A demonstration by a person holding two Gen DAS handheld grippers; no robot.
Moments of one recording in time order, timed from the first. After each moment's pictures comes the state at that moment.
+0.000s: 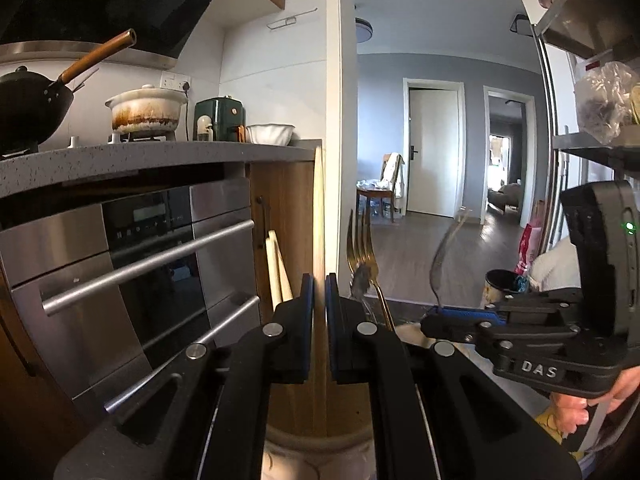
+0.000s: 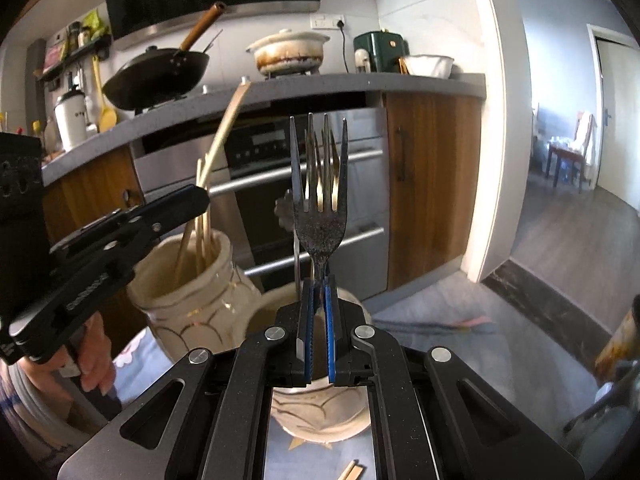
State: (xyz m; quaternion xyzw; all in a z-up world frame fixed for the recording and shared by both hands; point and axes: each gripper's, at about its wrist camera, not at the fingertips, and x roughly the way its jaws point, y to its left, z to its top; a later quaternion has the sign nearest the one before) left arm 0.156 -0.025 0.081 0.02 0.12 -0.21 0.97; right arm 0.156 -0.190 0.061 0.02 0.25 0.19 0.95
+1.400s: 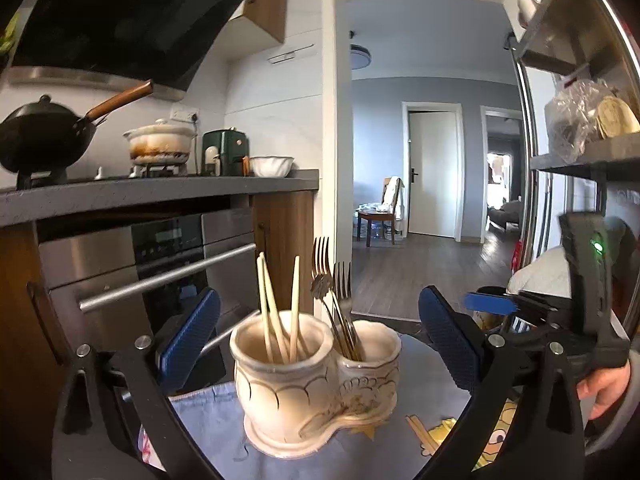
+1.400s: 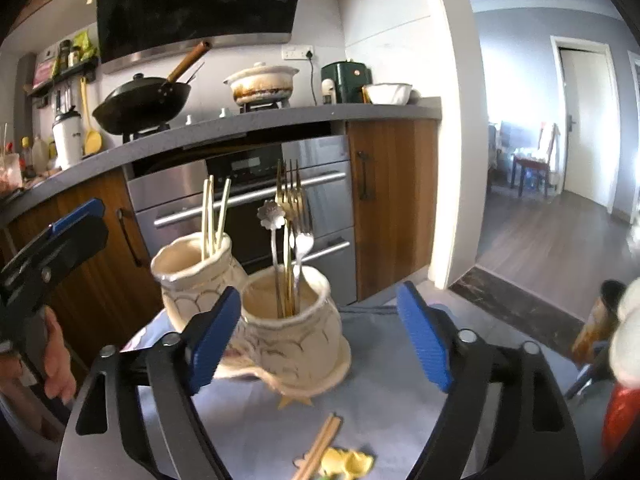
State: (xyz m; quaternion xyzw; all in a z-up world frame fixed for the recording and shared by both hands) left arm 0.058 -0.020 0.106 0.01 0.08 -0.20 0.98; right arm 0.070 -0.220 0.076 0.04 0.19 0.13 0.97
